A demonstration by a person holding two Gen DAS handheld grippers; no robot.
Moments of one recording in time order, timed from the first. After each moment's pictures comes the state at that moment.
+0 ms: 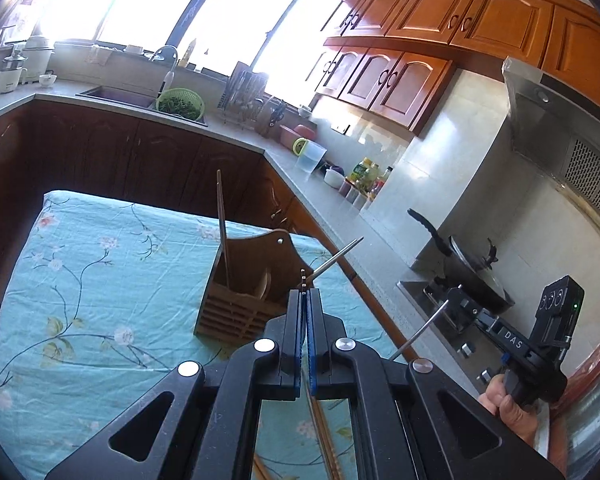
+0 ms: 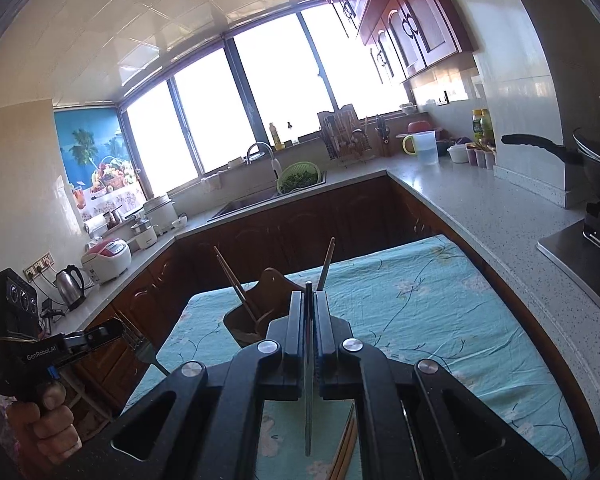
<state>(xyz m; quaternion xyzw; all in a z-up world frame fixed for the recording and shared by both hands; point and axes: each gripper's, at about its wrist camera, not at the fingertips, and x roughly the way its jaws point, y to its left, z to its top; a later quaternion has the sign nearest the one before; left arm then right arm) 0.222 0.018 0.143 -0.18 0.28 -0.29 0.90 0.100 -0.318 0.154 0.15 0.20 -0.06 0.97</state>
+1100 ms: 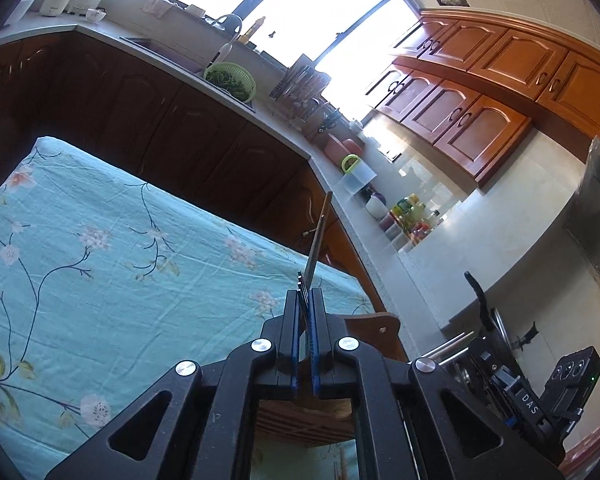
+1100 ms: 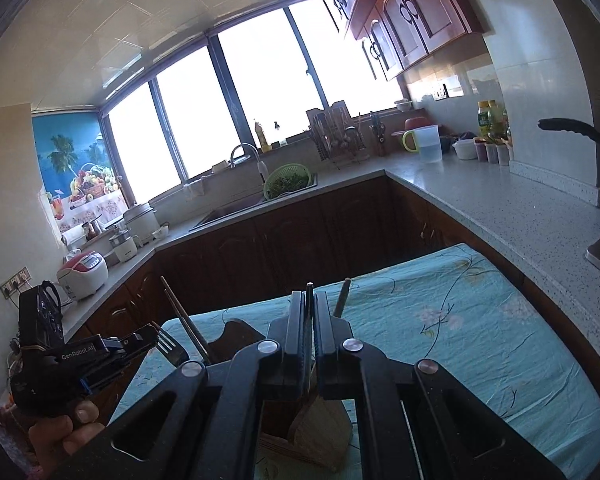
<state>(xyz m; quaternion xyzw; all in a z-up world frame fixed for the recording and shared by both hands) 0.421 -0.008 0.026 -0.29 0.31 -0.22 0.88 0.226 -0.339 0.096 0.16 0.21 -0.08 0.96</state>
